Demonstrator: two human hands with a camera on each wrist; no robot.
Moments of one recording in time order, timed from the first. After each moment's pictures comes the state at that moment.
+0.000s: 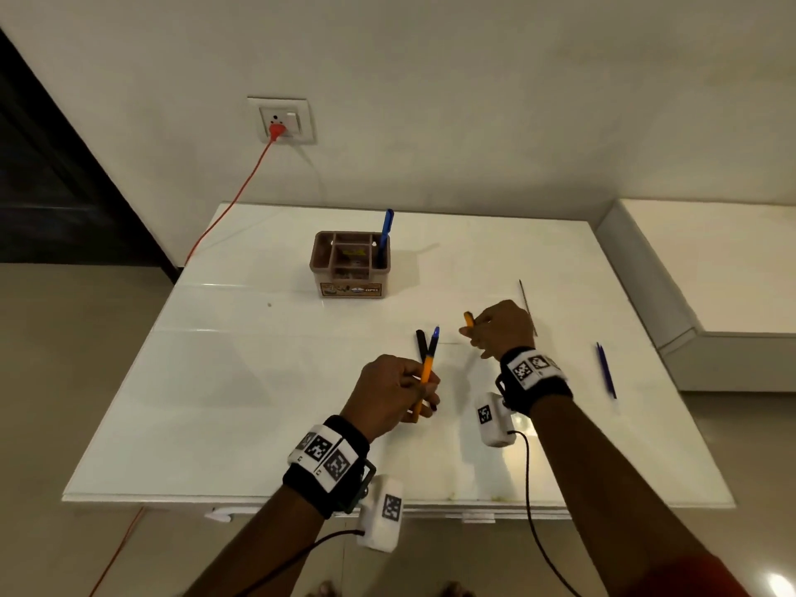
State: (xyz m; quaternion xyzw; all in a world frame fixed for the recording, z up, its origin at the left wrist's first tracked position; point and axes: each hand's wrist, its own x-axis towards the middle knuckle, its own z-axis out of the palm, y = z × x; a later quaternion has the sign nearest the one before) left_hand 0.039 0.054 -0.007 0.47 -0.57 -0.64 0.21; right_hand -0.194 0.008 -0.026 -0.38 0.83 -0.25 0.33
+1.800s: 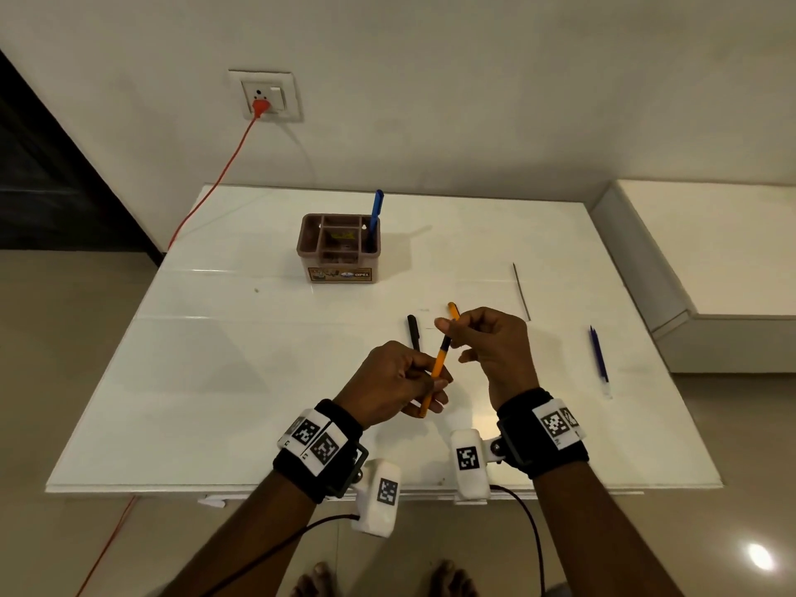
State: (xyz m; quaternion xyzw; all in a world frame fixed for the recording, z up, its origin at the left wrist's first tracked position) left_hand 0.030 0.053 -0.007 0.38 -0.63 -0.66 0.15; right_hand -0.145 0.084 0.003 -0.33 0.63 -0.57 0.42
